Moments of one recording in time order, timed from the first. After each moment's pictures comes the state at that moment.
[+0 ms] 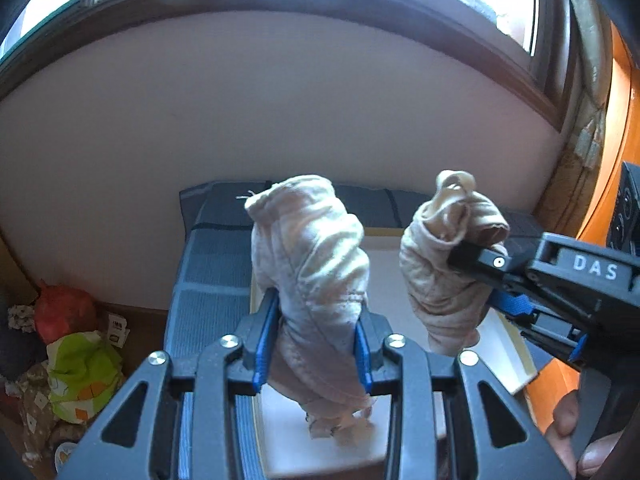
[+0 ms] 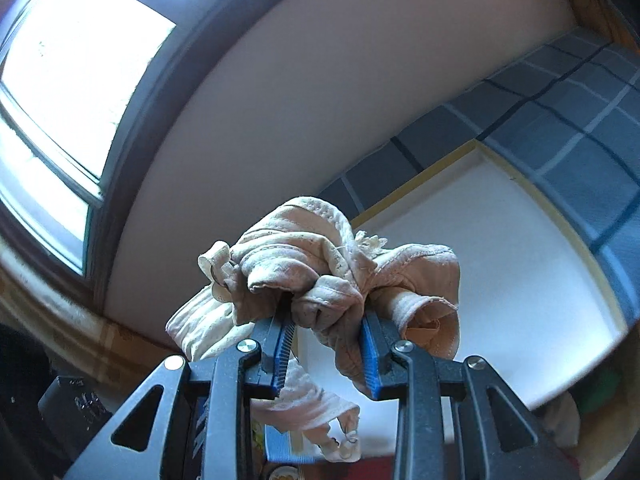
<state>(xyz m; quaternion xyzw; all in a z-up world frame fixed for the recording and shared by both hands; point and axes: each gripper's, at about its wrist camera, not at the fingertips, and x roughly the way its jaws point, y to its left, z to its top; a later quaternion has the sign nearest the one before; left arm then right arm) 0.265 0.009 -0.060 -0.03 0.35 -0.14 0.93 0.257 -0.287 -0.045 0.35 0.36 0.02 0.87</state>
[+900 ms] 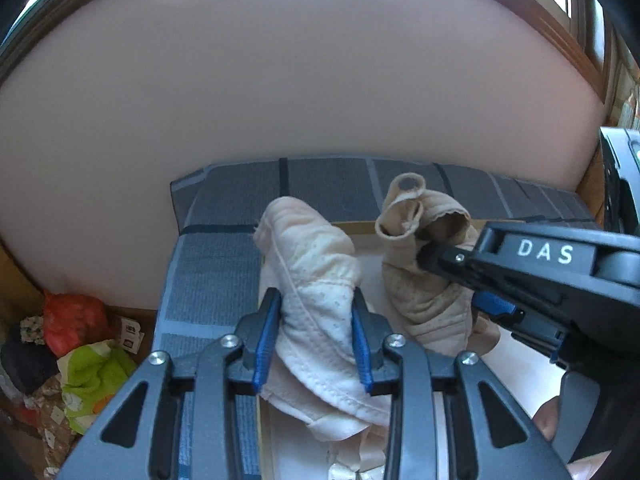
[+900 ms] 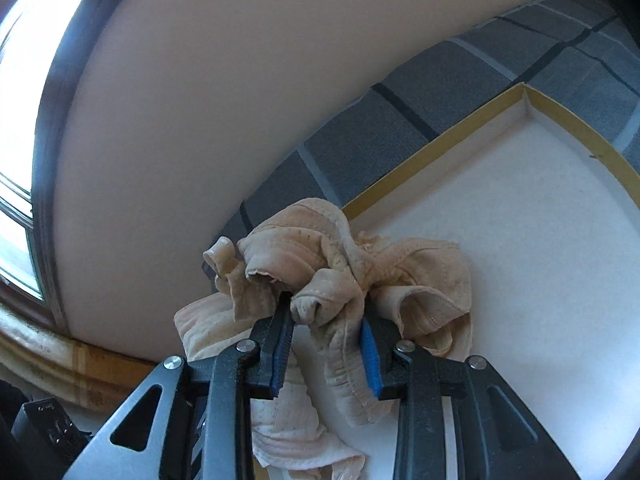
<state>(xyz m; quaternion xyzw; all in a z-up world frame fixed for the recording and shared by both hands) 0.333 -0.020 -0.099 0.02 0.39 -0.10 0.92 0.351 -0.278 -0.110 0.37 0.42 -0.02 0.83</state>
